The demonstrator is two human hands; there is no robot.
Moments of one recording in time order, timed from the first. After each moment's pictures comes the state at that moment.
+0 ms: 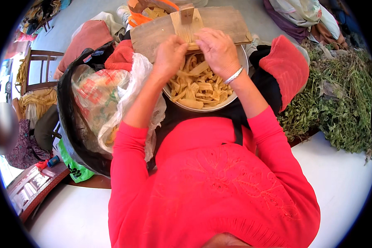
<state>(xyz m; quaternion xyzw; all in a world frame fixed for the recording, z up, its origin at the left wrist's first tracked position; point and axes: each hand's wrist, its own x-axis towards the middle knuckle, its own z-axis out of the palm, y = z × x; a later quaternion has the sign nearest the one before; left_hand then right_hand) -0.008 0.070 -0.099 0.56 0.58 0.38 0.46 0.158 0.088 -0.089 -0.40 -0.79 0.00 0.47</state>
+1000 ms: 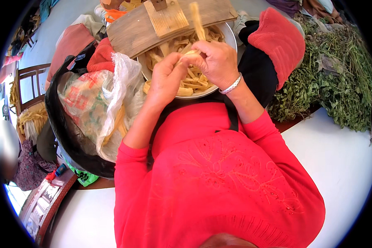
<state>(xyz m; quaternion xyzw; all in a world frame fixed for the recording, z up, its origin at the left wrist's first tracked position) 0.021 -0.011 -0.077 0.47 0.48 0.36 0.65 0.183 0.018 -0.083 -0.50 -0.76 0.14 0.40</state>
